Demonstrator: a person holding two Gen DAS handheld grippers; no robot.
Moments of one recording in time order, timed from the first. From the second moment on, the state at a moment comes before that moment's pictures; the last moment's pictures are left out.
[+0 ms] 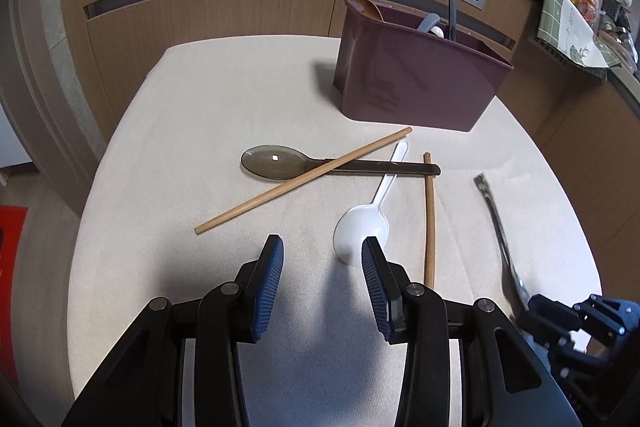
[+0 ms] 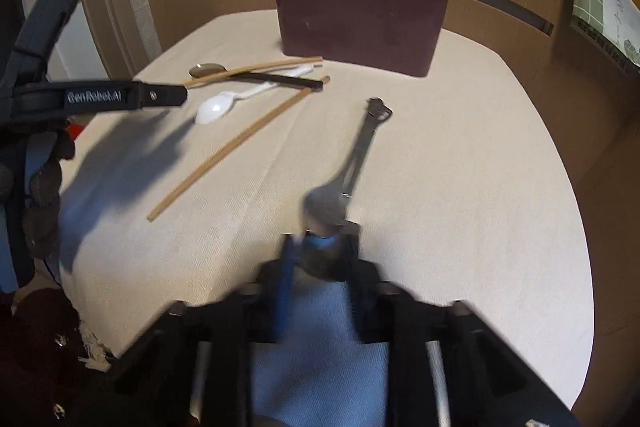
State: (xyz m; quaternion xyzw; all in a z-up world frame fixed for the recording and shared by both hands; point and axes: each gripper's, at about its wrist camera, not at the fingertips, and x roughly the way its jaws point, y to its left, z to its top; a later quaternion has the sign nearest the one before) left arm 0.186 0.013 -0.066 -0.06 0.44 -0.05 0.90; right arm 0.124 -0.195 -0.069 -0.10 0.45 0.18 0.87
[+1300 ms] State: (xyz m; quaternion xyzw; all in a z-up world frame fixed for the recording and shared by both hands) left arm 0.209 -0.018 -0.080 -0.06 0.43 -0.14 0.89; right arm 0.169 -0.248 -0.051 -0.05 0.41 0.13 0.90
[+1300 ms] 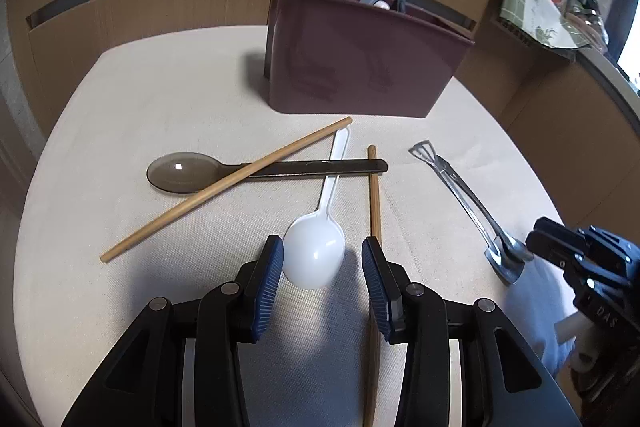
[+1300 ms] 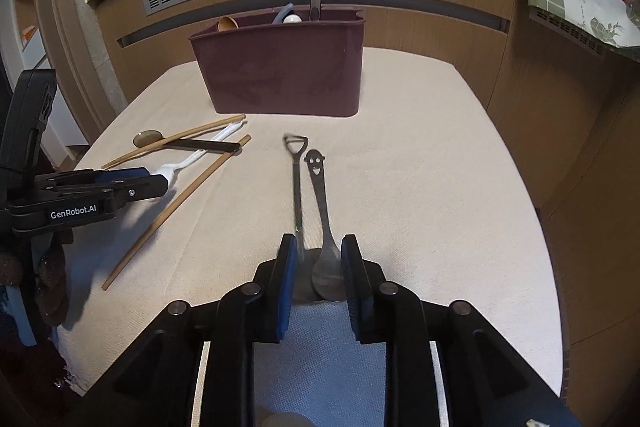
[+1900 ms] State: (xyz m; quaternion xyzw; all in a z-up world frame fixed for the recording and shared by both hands) left arm 0.252 -0.044 -0.079 0.02 0.46 -0.13 0.88; right arm 0.209 -0.234 -0.053 -0.05 0.44 0.18 0.88
